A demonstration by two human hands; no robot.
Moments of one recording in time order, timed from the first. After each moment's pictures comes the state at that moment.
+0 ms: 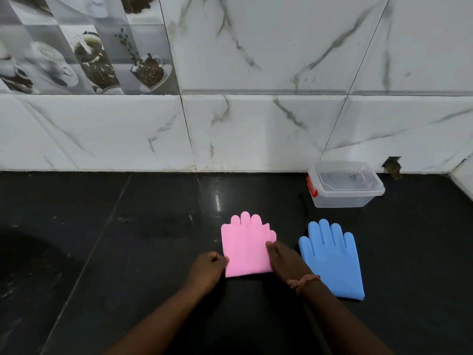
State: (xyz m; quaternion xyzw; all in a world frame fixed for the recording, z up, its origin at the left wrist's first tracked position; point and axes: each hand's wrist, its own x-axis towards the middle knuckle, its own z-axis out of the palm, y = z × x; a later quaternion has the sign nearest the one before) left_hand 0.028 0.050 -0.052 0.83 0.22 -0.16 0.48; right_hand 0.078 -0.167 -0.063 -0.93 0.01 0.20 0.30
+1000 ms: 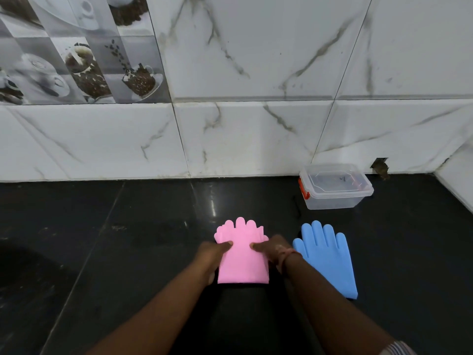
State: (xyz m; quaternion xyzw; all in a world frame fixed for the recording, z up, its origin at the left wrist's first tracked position) left_hand 0.070 0.031 -0.037 0.64 0.33 -0.17 0.67; right_hand 0.118 -0.148 -0.053 -0.77 0.24 0.29 0.52
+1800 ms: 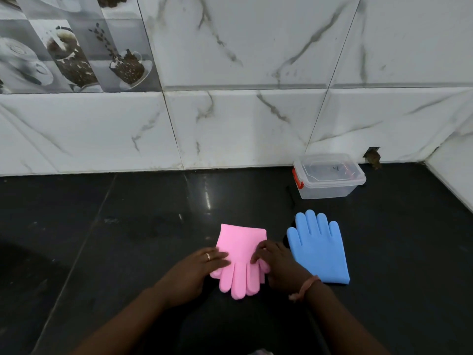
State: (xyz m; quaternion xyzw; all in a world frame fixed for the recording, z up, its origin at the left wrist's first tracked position) left_hand 0.022 0.103 -0.078 0.93 -0.32 -0.06 0.19; right_hand 0.052 -0.195 -0.064 -0.93 -0.26 0.16 0.20
